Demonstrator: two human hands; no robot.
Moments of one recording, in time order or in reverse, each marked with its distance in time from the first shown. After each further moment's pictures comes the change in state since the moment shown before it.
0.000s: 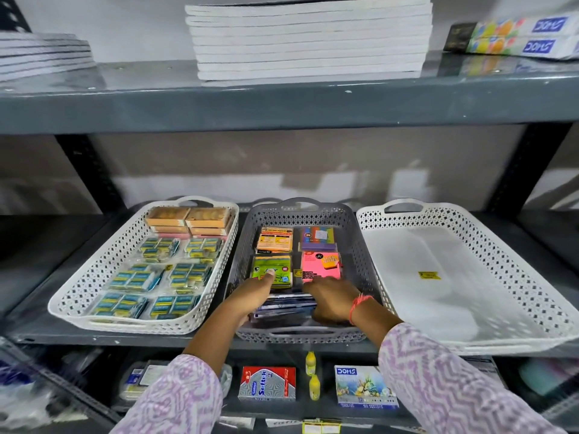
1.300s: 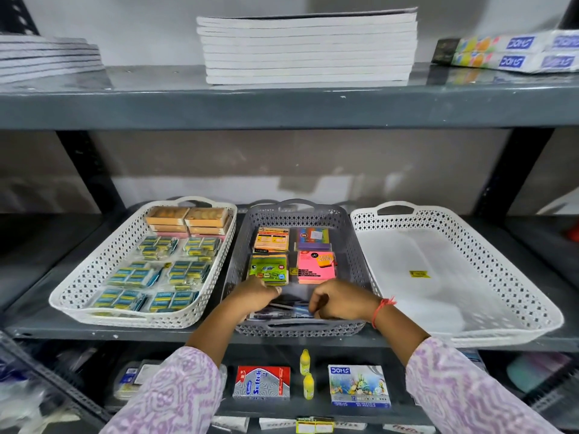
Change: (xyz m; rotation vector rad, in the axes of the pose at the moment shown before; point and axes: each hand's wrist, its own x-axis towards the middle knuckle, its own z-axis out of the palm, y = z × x) left_hand -0.003 -0.008 0.005 0.112 0.027 0.084; right_hand -0.037 0.003 -0.014 0.639 -0.075 0.084
